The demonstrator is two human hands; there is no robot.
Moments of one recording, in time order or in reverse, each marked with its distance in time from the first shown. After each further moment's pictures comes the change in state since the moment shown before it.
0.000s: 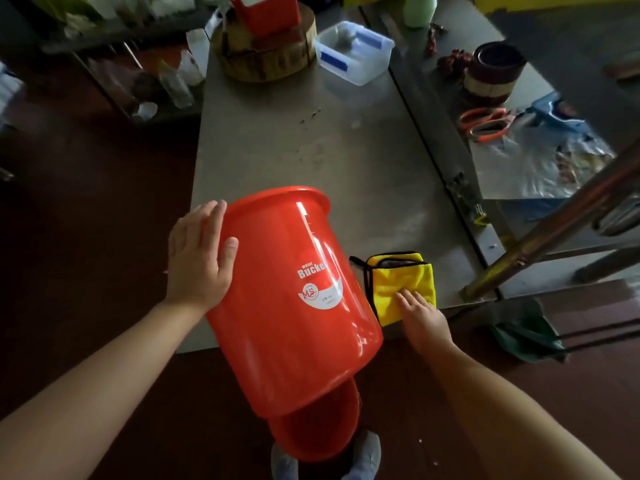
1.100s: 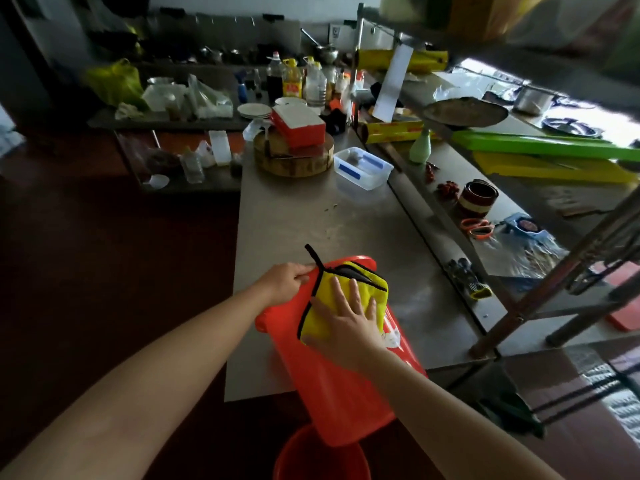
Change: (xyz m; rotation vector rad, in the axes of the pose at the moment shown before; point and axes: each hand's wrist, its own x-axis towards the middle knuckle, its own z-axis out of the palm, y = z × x) left_hand 0.049 -0.076 -0.058 -0.531 -0.652 -0.095; right_hand -0.049 -0.313 -0.166 -0.004 0.173 -0.217
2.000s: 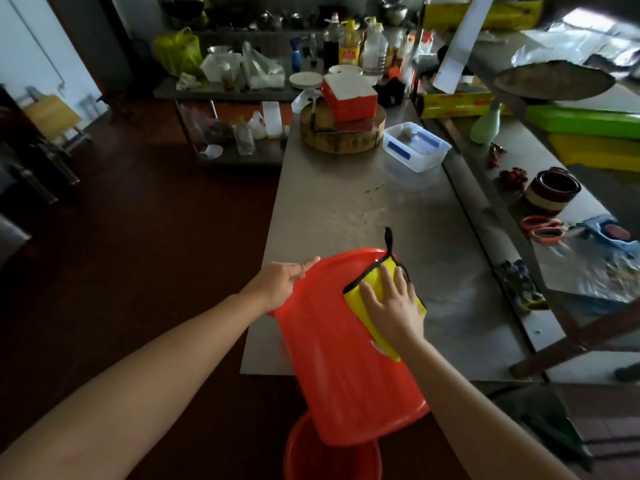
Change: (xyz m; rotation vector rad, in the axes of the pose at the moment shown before) left_hand -0.035 -0.024 0.011 -0.058 0.145 -0.112; right_hand 0.041 0.068 0.003 0.445 0.018 0.336
